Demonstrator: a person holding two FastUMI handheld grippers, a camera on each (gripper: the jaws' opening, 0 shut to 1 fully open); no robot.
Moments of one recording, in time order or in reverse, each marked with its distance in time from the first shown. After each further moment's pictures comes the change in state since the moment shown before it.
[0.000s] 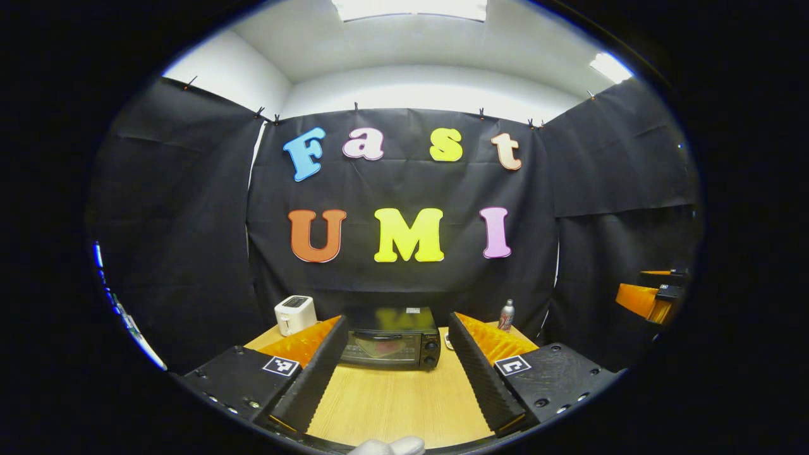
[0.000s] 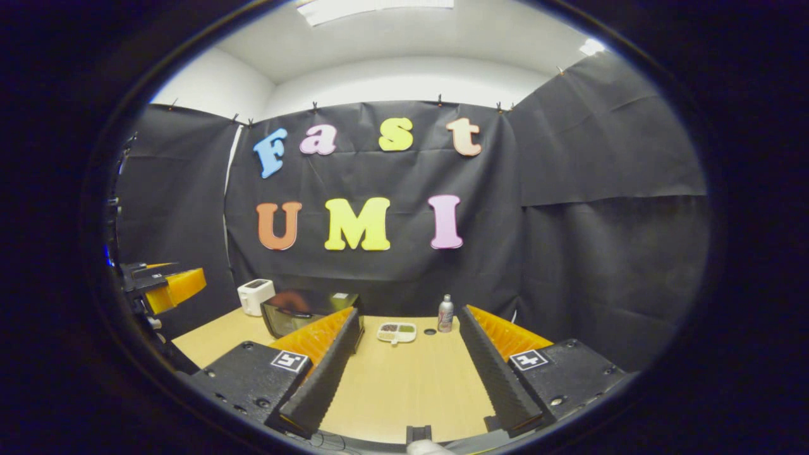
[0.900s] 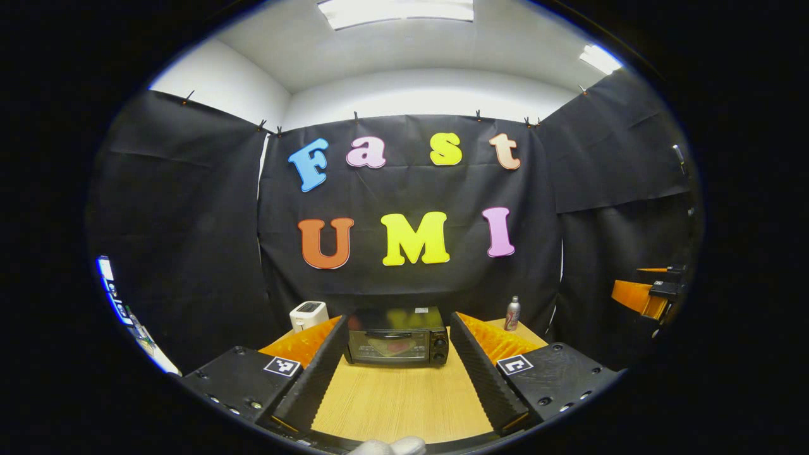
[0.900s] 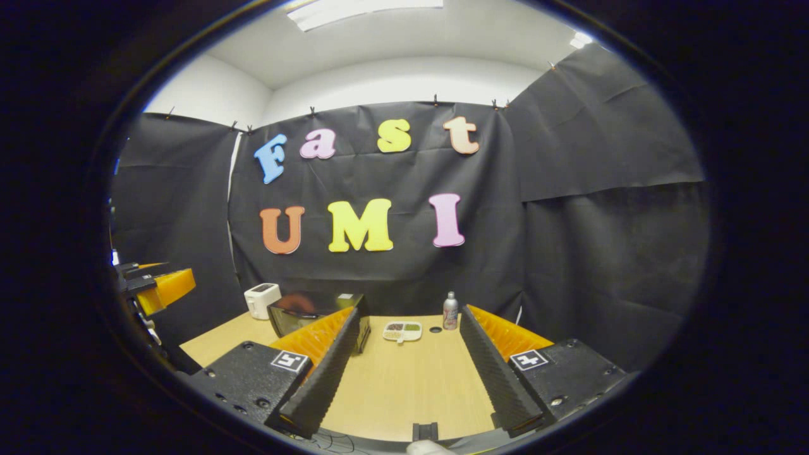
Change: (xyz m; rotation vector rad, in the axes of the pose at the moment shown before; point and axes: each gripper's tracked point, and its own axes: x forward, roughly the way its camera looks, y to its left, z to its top) left arm -0.017 0.009 0.006 0.031 -0.010 0.025; right arm -0.004 -0.001 0.006 0.033 -0.002 0.016
